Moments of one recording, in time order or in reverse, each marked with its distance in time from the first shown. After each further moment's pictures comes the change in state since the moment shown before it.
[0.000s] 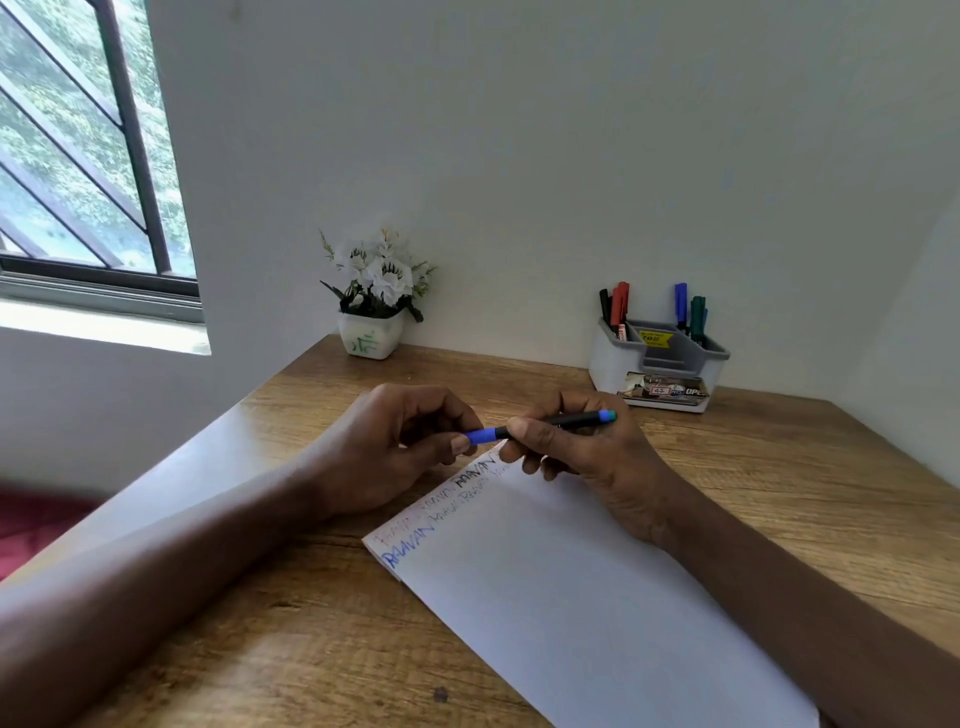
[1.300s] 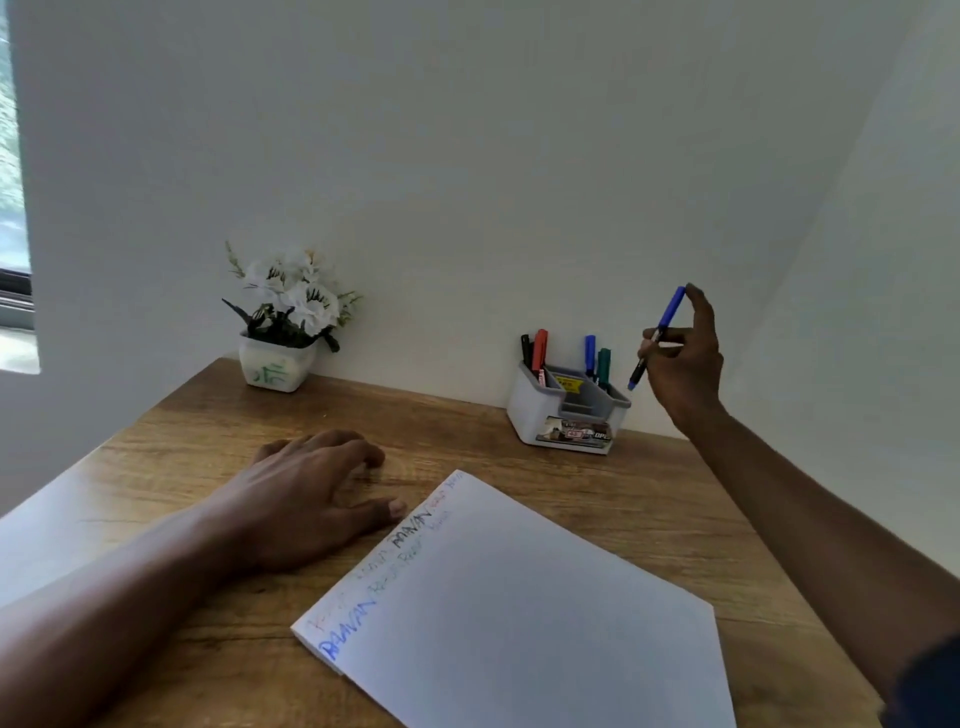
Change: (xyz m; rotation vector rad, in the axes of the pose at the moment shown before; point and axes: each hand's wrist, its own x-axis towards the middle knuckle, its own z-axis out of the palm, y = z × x) left_hand 0.019 -0.033 -0.010 0.497 -0.280 -0.247; right_hand 0.081 -0.017 -0.186 -0.633 0.955 -0.154
